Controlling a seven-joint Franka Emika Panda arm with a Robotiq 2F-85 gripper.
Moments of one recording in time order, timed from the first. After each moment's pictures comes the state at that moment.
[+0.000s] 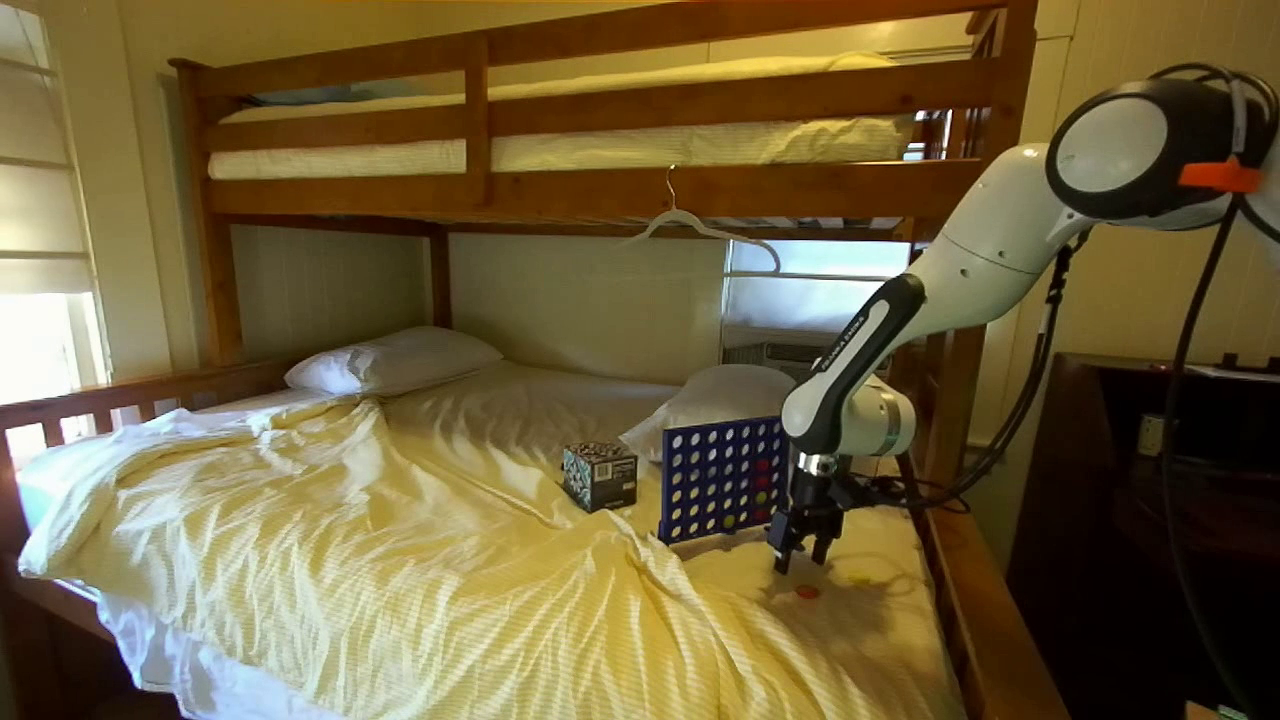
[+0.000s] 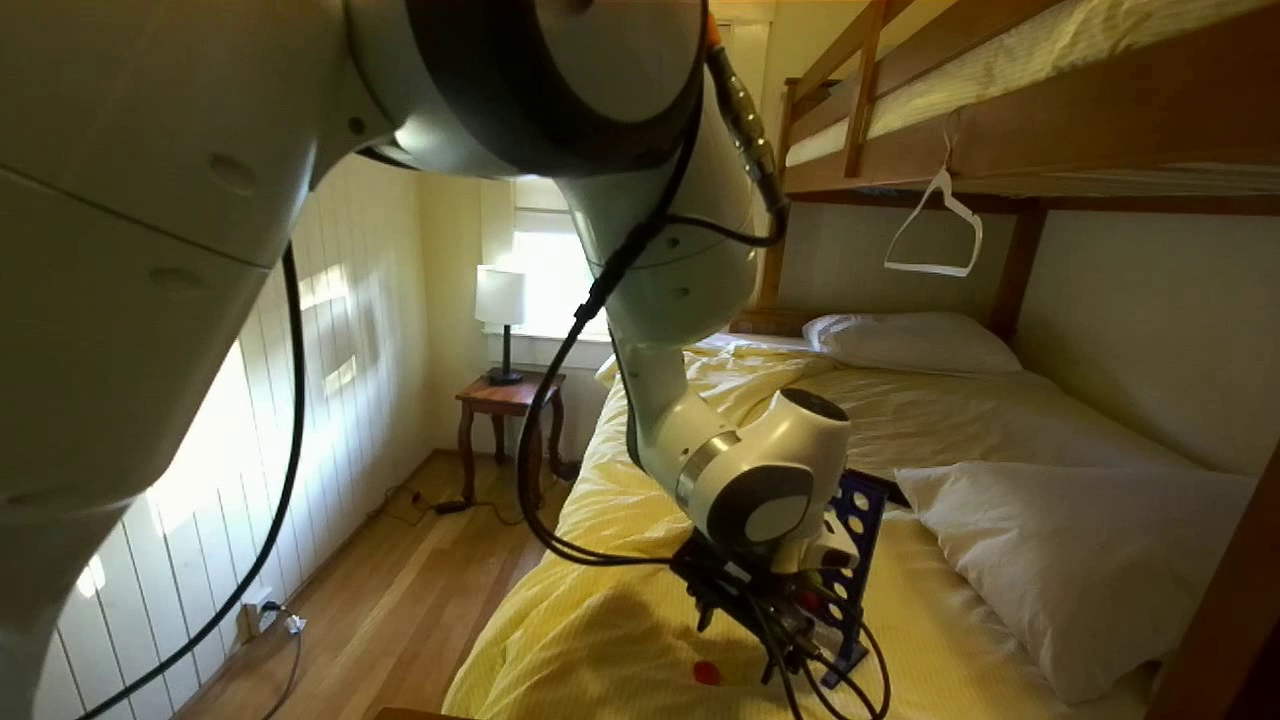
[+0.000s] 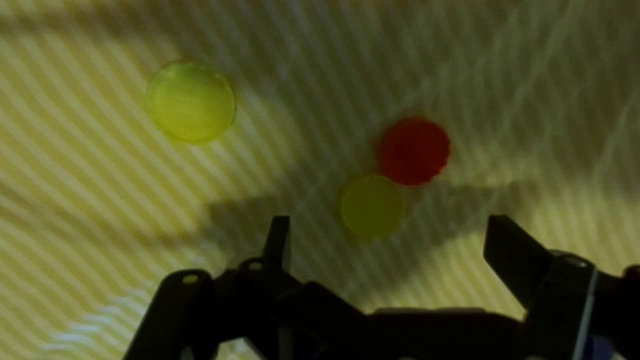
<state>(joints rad) -0.31 0.51 0.02 -2.15 0.22 2.66 -0.29</state>
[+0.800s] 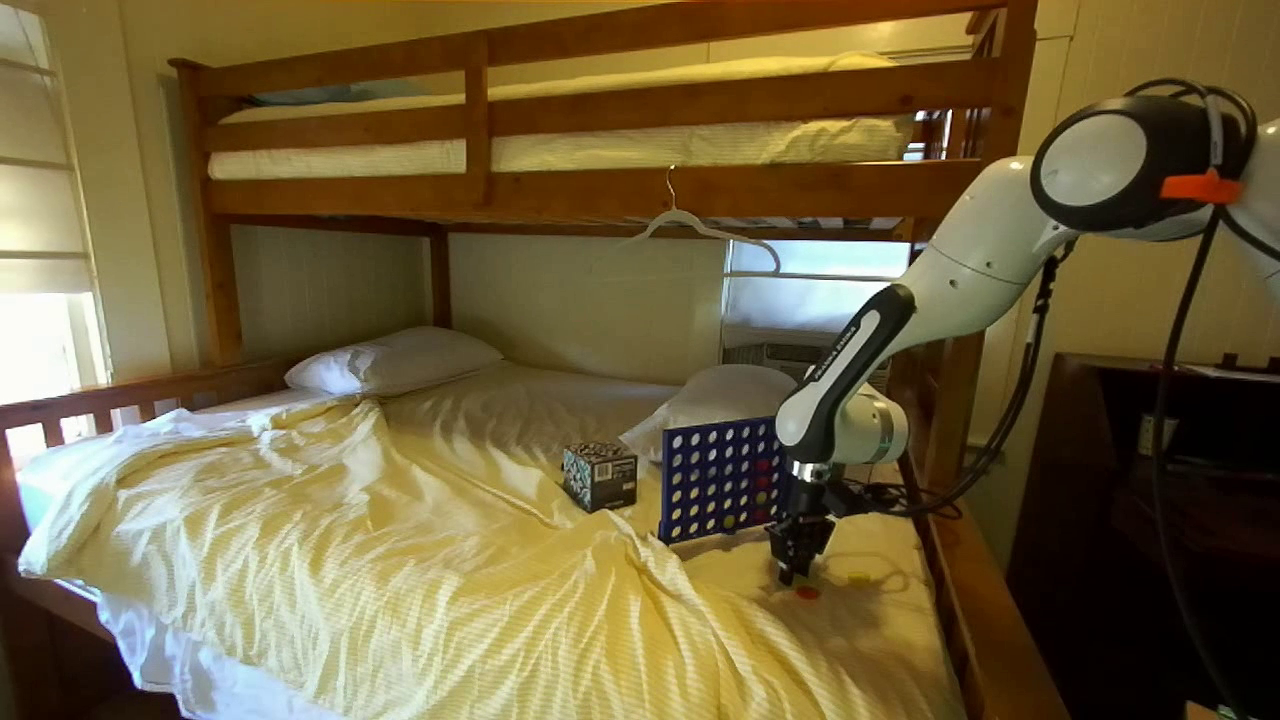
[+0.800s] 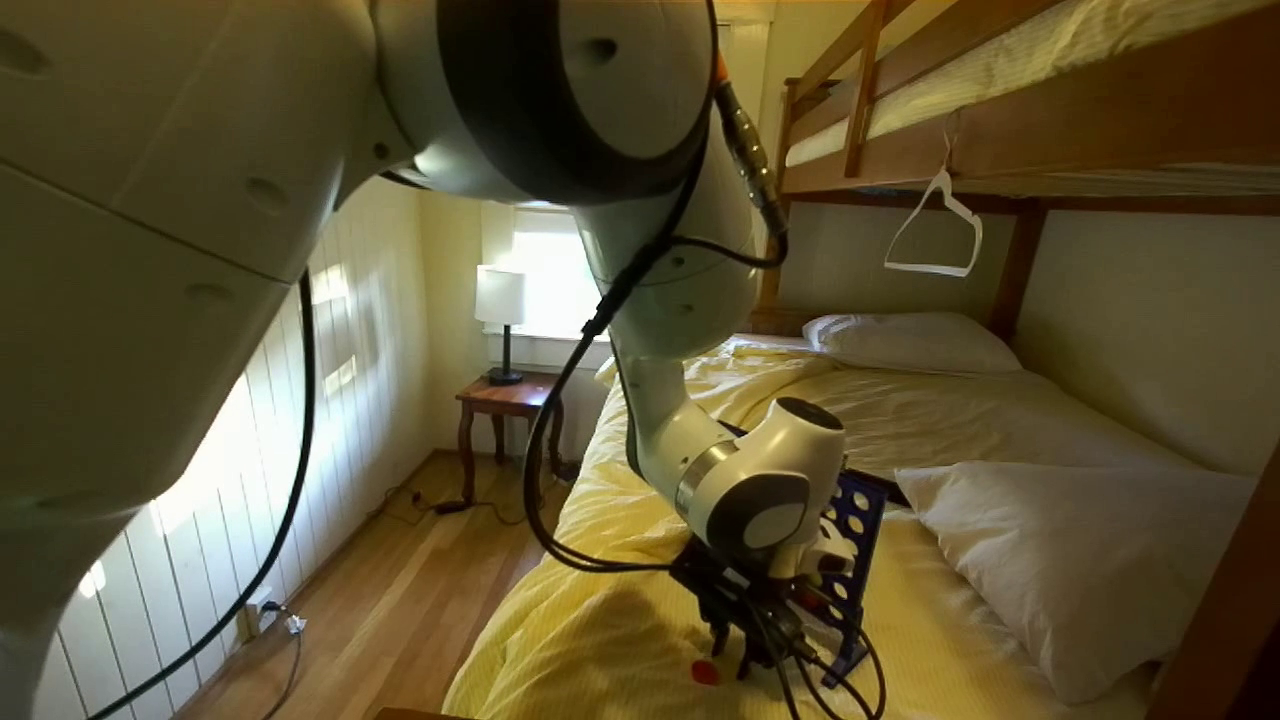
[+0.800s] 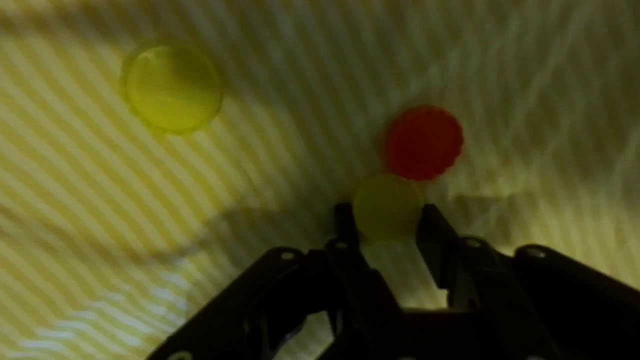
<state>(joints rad) -0.30 0.55 0.02 -2.12 0.22 2.67 -0.29</state>
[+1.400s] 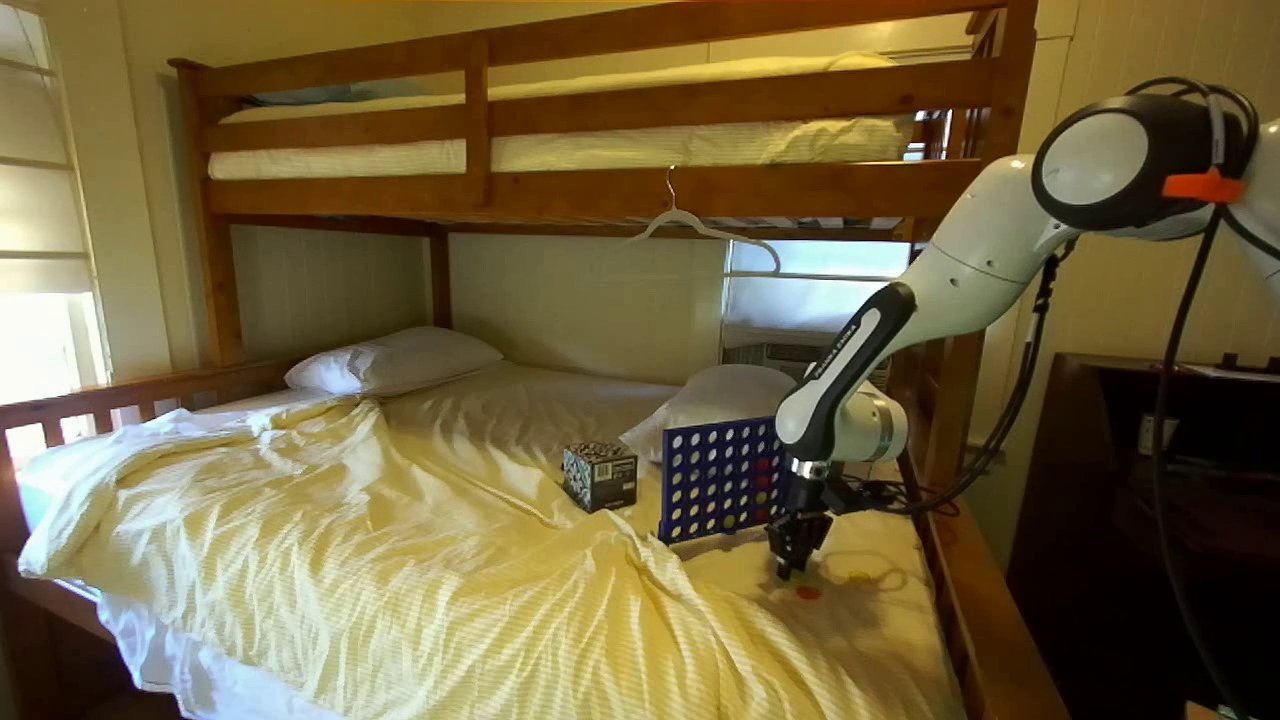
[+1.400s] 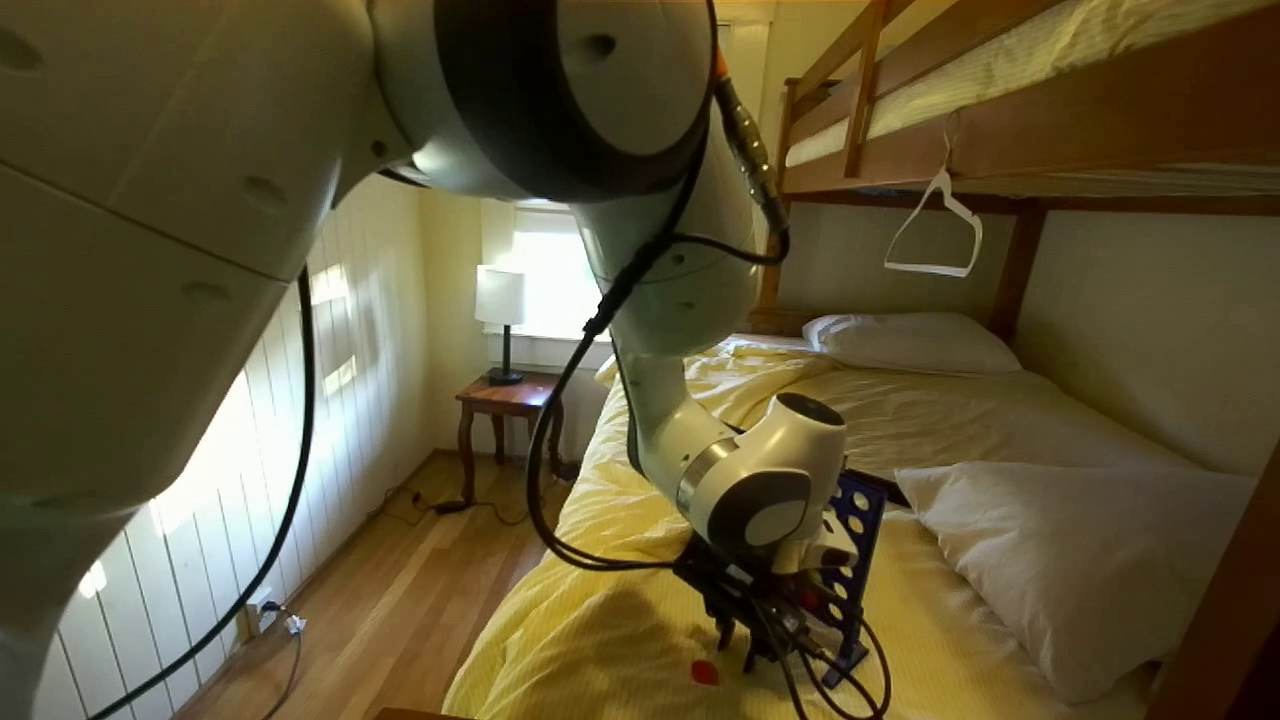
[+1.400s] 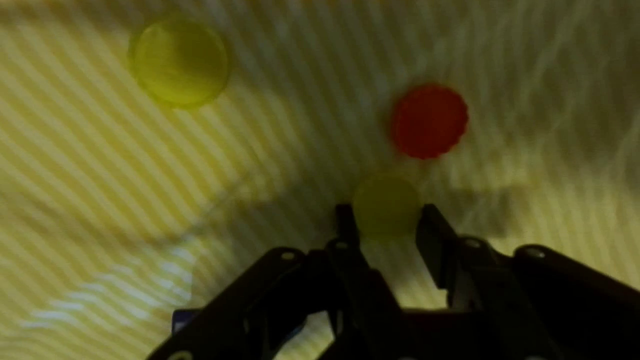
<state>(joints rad) -0.30 0.54 0.02 -2.12 0.21 2.69 -0.30</state>
